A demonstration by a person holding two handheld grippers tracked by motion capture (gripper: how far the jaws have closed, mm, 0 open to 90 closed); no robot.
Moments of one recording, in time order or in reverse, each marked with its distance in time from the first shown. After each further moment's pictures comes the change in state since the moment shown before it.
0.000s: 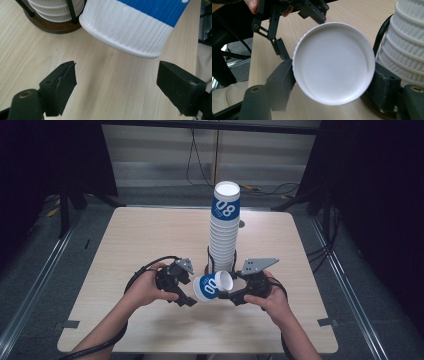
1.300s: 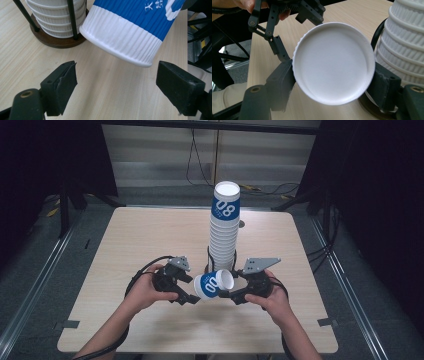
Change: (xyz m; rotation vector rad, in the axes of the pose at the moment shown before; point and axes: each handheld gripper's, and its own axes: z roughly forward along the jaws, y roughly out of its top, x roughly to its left) left arm 0.001 -0.007 -0.004 -0.156 -0.008 -0.014; right arm -0.001 0.000 -0.003 -0.011 -0.014 0.000
